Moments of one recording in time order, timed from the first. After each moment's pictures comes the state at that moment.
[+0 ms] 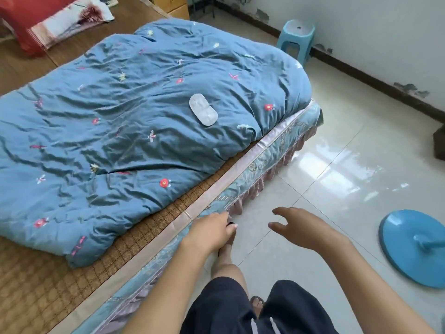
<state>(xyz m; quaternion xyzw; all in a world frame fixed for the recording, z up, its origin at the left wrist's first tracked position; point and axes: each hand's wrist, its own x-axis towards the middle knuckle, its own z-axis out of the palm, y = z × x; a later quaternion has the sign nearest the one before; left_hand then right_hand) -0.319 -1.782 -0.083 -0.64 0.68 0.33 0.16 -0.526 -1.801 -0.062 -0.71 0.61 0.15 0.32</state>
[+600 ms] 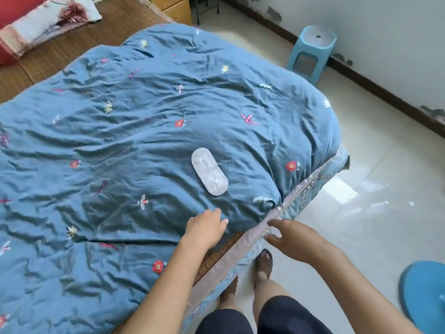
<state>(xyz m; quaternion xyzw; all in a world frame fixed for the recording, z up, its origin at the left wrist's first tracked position) -0.242 -2.109 -0.126 -0.68 0.64 0.32 0.16 -0.448 -2.112 -0.087 -0.71 0.58 0.19 0.34</state>
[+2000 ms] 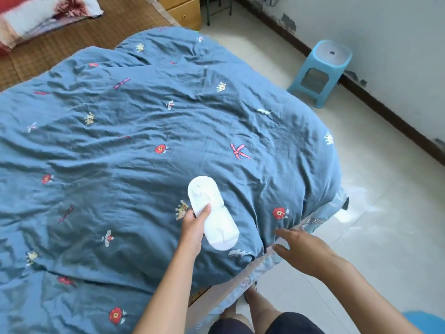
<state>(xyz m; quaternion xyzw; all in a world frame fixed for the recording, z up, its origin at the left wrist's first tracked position) -0.290 -2.254 -0.198 -0.66 0.07 0.56 -0.49 -0.523 -2.272 -0.108 -0.74 0.56 0.21 0.31</state>
